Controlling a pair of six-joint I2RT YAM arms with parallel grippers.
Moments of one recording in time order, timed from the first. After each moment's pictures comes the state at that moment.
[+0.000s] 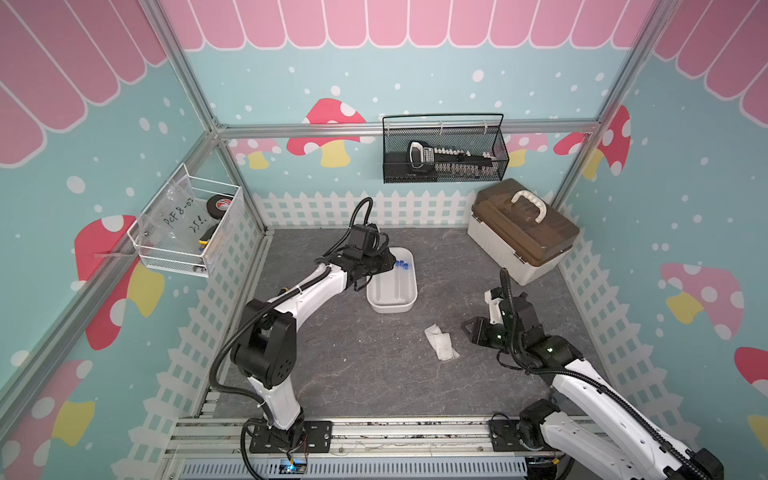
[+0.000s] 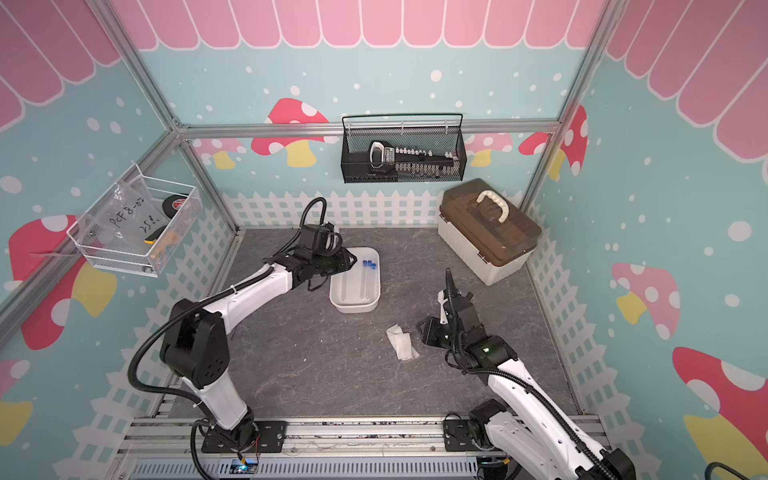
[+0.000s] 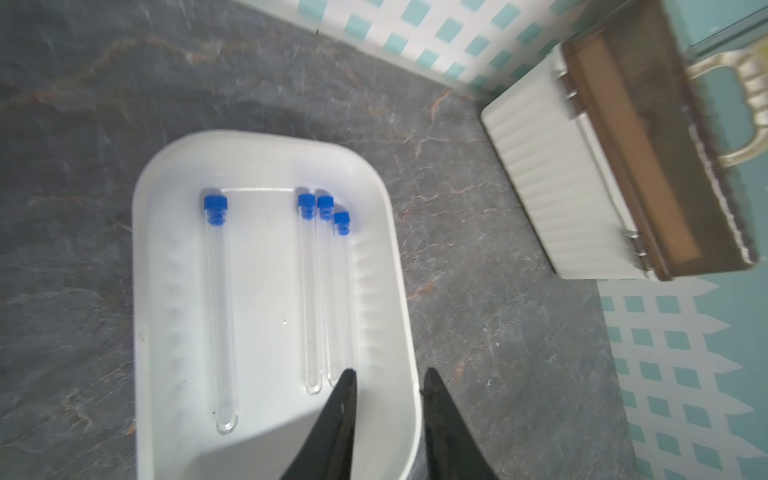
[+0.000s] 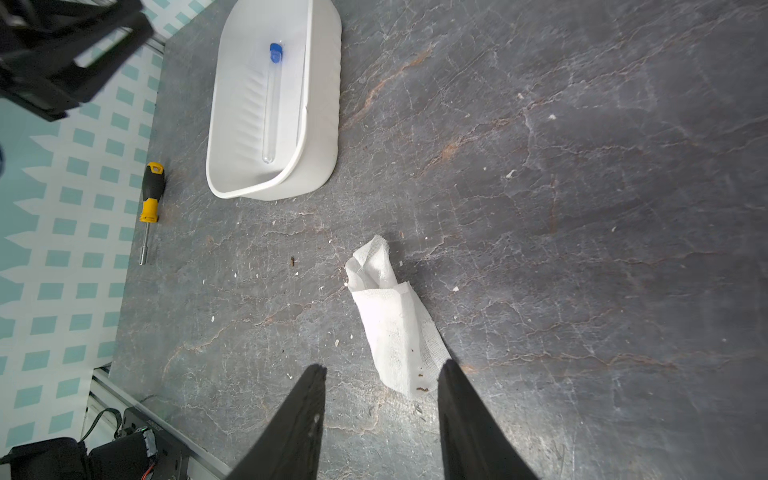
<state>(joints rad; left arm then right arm) -0.43 1.72 1.40 -0.31 0.19 -0.59 0.46 0.85 0.64 -0.55 -0.13 0.61</state>
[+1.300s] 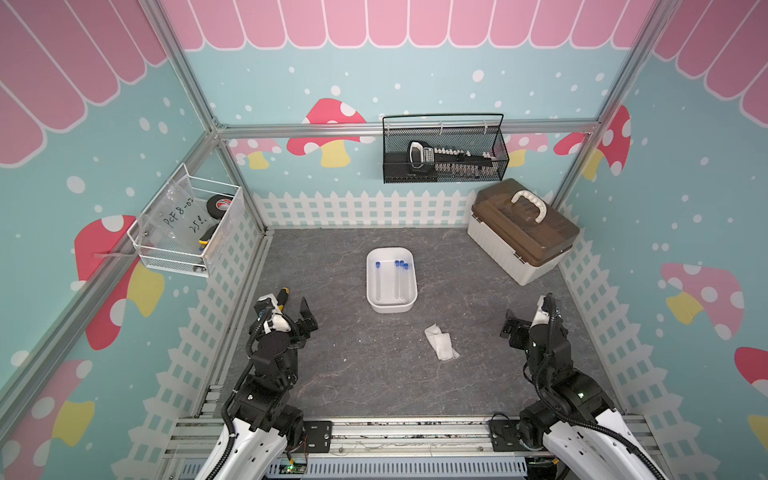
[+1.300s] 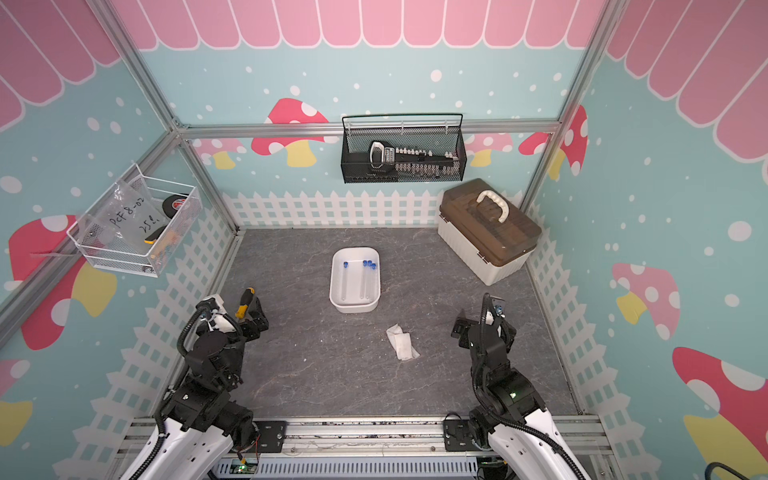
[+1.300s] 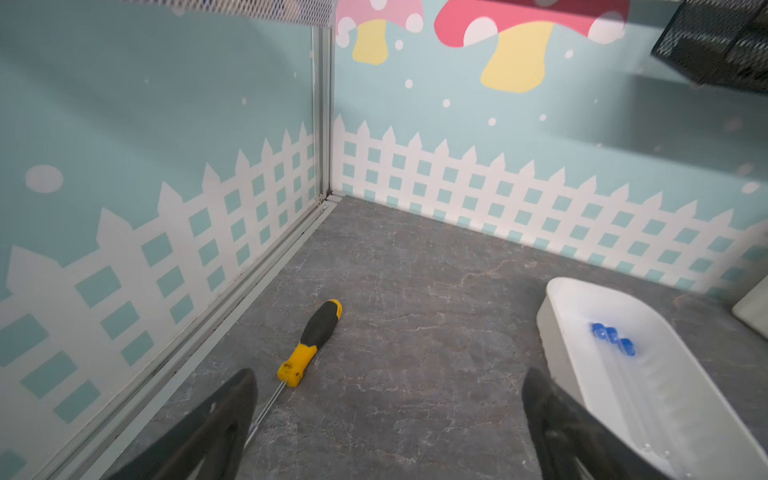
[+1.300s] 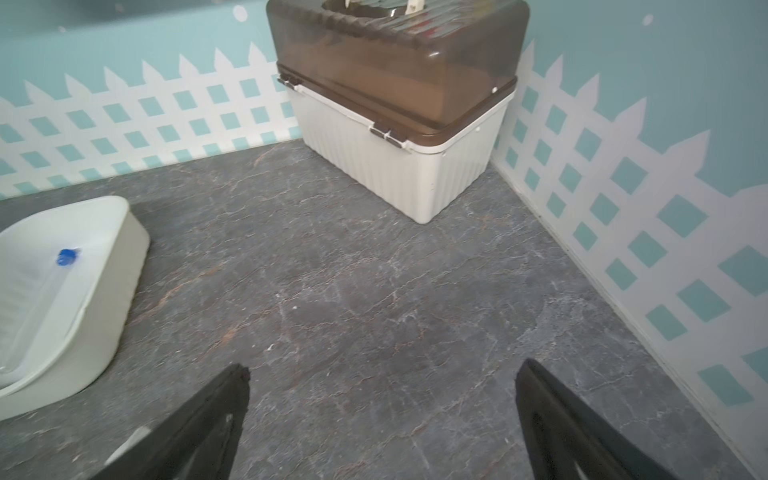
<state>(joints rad) -0.33 0.37 0.30 -0.10 -0.61 -0.21 0.45 0.39 0.43 -0.45 0.66 0.29</state>
